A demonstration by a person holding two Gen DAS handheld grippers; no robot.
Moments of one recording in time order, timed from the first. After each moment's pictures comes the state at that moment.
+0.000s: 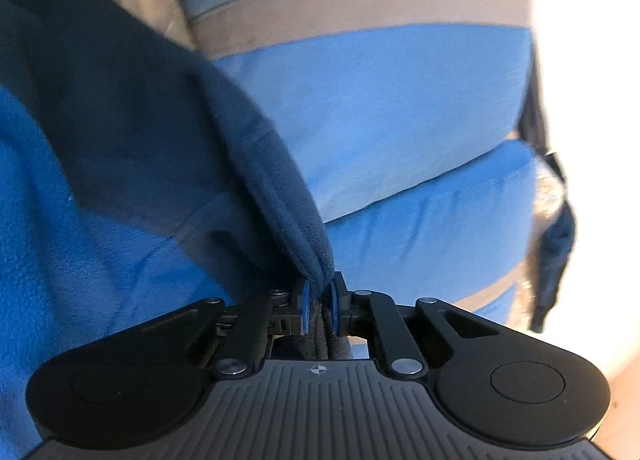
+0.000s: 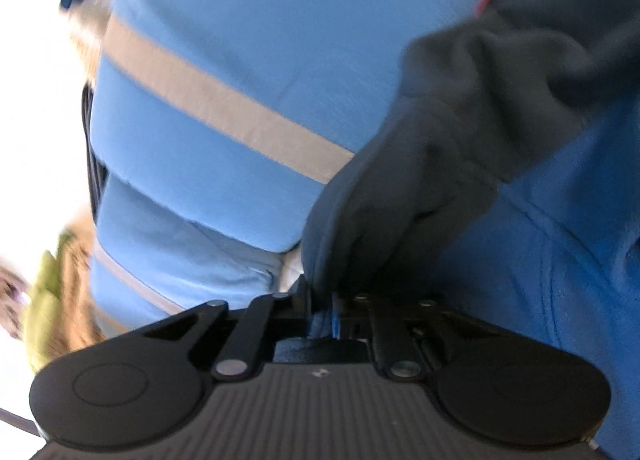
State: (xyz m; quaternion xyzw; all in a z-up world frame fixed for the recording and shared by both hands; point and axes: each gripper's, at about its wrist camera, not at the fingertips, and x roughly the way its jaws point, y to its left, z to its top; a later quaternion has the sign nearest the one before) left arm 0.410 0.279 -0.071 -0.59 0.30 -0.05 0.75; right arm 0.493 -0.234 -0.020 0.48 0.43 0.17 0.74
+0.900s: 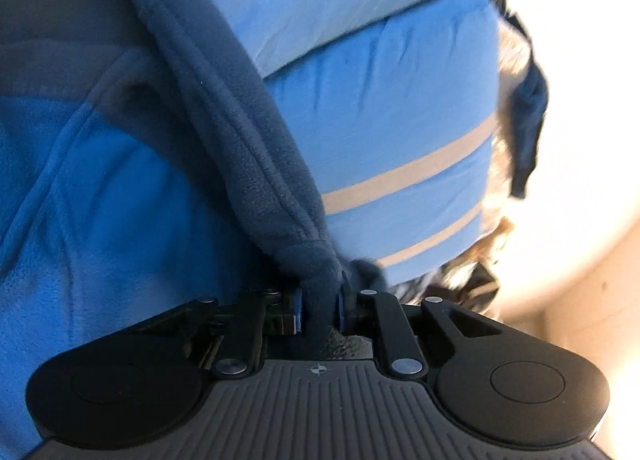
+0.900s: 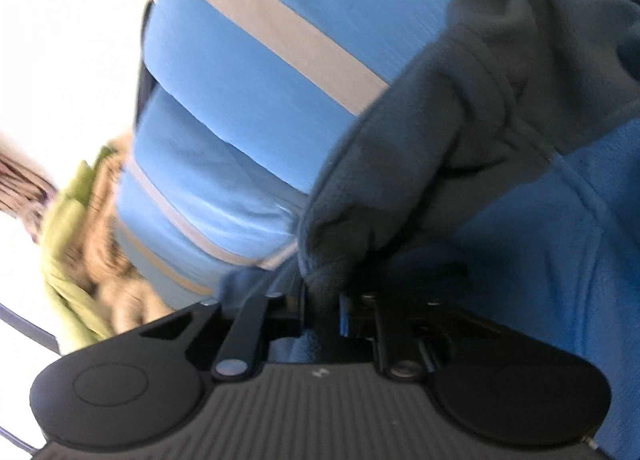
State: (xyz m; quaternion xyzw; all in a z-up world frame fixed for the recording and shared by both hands) left arm 0.410 0.235 -0.063 -0.53 0.36 -0.22 0.73; right arm 0.484 -0.208 -0.030 0.41 0.41 0.31 0.75
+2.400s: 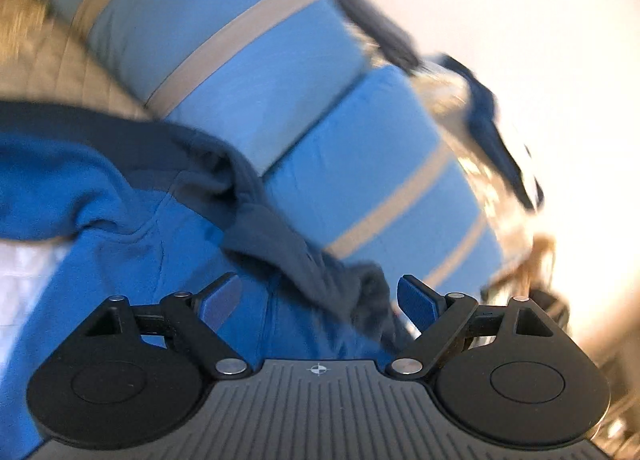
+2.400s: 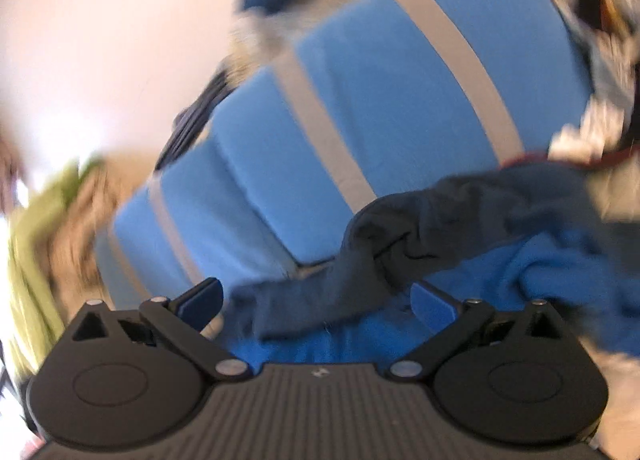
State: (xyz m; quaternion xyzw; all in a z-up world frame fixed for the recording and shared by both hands) left arm 0.221 0.176 0.087 -0.37 0.28 -0.05 0.88; right arm 0.325 -0.241 0.119 0.25 0.30 0.21 0.90
